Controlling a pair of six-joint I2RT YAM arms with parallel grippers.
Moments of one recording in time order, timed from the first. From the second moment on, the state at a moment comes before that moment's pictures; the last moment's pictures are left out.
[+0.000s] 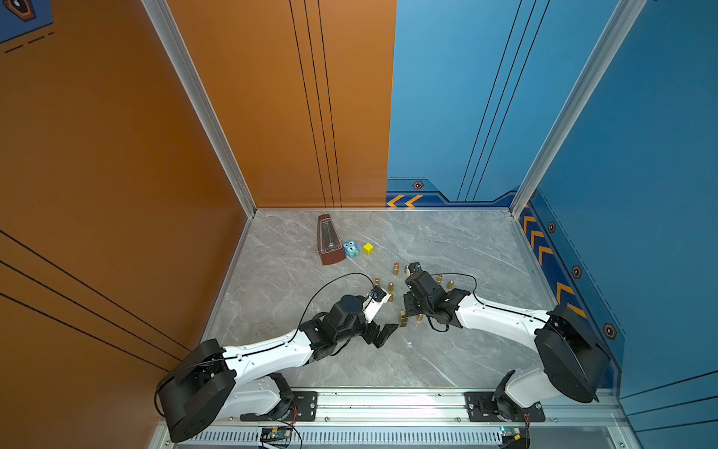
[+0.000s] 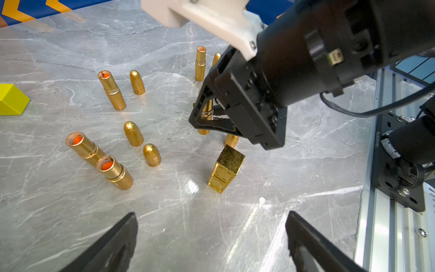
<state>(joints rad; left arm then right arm) -0.88 1.21 0.48 0.22 0.10 -0.12 0.76 1.53 0.84 -0.26 0.22 0.45</state>
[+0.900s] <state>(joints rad) -0.86 1.21 0.48 0.22 0.09 -0.12 0.73 1.65 0.84 -0.20 0.20 0.39</state>
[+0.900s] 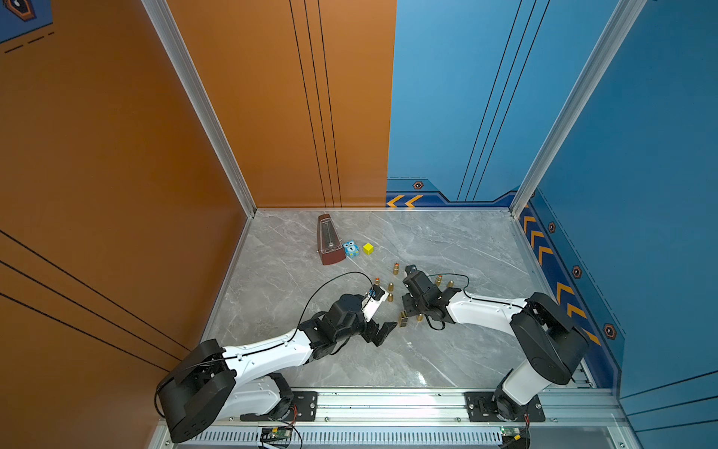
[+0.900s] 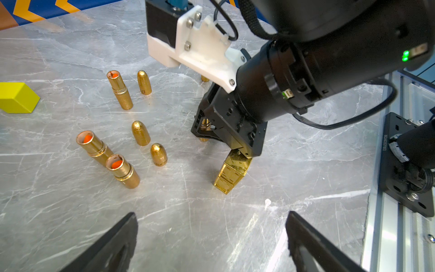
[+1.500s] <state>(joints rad) -0.86 1.21 0.48 0.22 0.09 -0.12 0.73 1.65 0.84 -0.20 0.19 0.39</state>
